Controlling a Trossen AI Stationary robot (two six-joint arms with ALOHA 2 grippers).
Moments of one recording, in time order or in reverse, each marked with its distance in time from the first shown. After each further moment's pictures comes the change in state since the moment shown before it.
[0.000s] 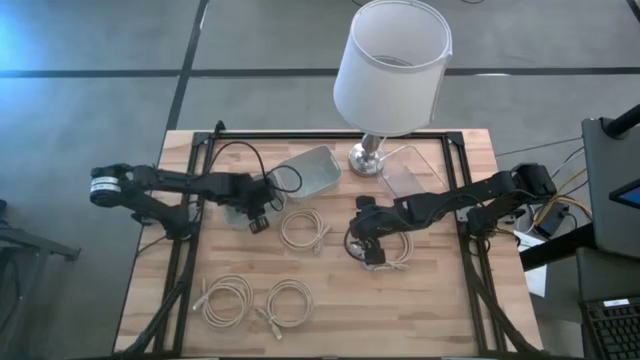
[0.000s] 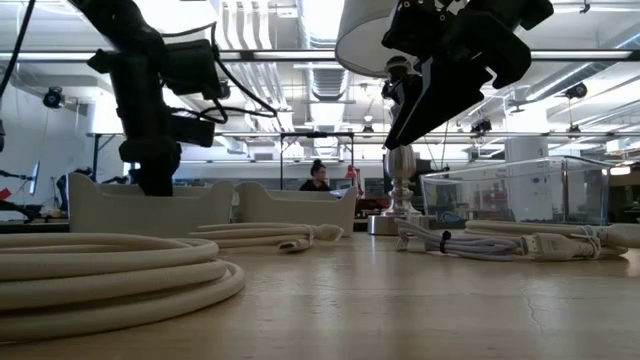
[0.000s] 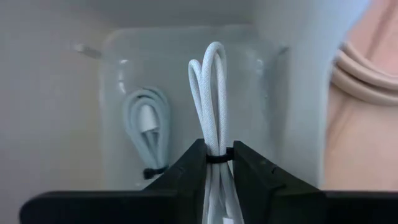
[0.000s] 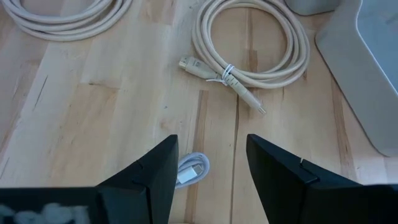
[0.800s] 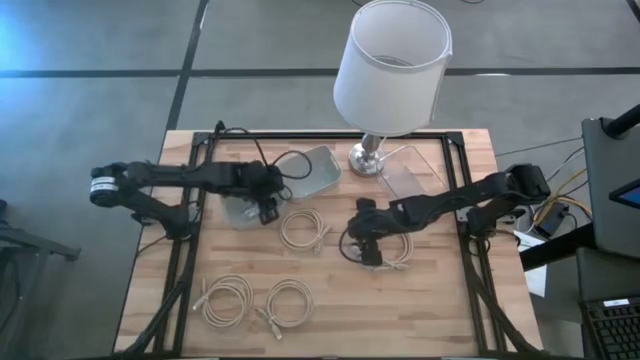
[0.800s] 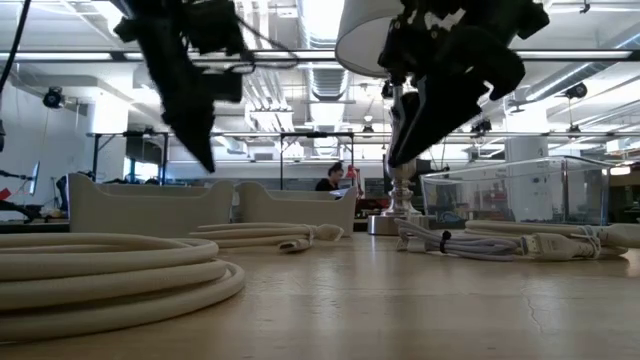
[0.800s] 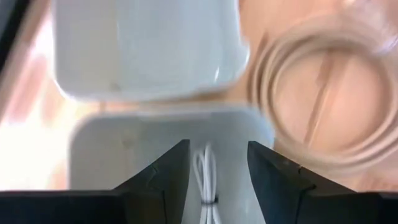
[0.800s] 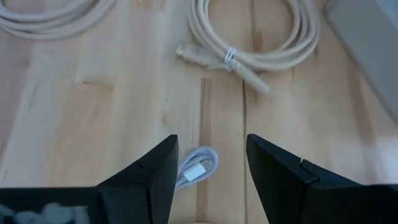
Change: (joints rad) left arm -0.001 -0.001 0.223 -0.047 -0.010 0.082; right arm 0.000 0.055 0.000 -0.007 -0.002 0.111
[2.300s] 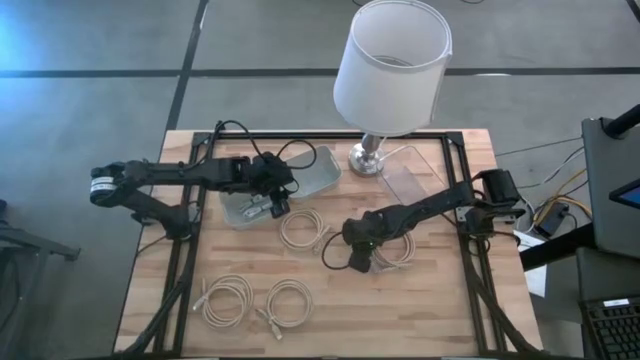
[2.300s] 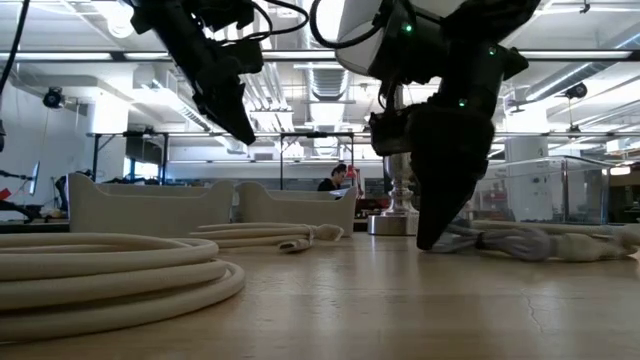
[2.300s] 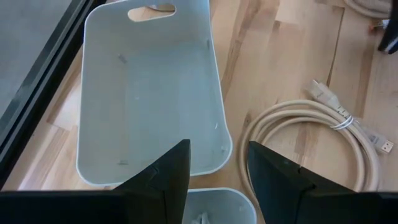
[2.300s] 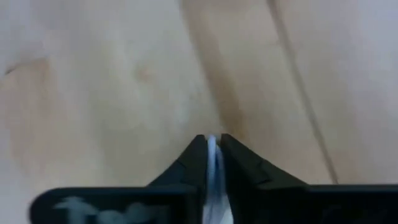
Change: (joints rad) left arm -0.003 -0.001 0.054 0.159 0.000 0.064; right arm -0.002 0.239 0.048 -0.066 -0.091 0.420
